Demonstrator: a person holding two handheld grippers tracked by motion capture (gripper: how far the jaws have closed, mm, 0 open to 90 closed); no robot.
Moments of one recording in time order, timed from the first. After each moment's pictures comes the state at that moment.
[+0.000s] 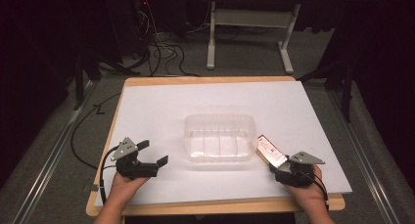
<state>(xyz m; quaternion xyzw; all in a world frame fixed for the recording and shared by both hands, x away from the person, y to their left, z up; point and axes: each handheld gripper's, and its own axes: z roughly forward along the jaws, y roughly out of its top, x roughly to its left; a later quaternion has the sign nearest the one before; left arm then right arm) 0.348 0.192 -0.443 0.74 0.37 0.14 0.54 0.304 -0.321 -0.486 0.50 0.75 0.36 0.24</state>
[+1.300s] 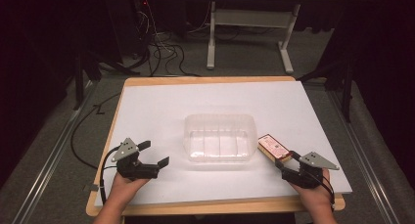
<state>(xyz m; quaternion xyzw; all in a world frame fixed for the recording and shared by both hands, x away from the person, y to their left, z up) 0.346 0.190 -0.441 0.75 0.35 0.14 0.55 0.290 -0.331 -0.466 0.49 0.72 0.41 0.28</state>
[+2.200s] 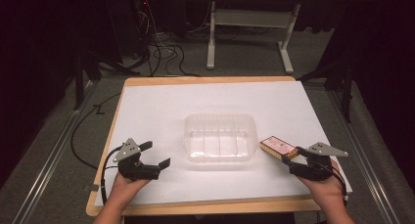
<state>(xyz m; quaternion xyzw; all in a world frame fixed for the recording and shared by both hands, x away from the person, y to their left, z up) 0.346 0.187 -0.442 0.75 0.34 0.13 0.54 0.300 -0.345 -0.429 0.50 0.74 0.38 0.24</state>
